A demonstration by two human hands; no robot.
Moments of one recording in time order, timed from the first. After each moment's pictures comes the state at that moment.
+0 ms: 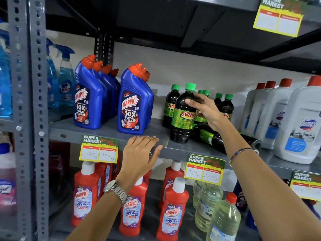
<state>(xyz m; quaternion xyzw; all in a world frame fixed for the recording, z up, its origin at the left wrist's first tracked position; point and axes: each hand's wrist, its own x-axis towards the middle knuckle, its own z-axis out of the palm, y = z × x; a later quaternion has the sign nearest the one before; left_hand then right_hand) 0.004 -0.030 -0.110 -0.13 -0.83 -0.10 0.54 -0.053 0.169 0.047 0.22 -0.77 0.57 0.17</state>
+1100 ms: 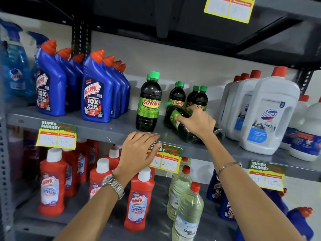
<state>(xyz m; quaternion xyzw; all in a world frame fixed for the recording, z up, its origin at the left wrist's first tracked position) 0.002 0.083 -0.112 -0.17 -0.81 -0.09 0.55 -0.042 0.260 0.004 0.07 -0.92 0.20 0.34</state>
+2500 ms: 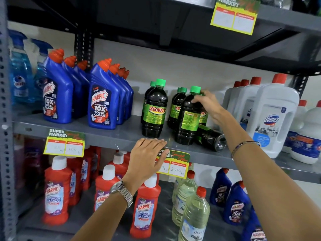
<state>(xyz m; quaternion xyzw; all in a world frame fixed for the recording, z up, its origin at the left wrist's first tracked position) 0.006 0.081 -0.112 -0.17 -0.84 -0.10 0.51 -0.044 0.262 0.070 0.16 -0.82 0.52 0.19</state>
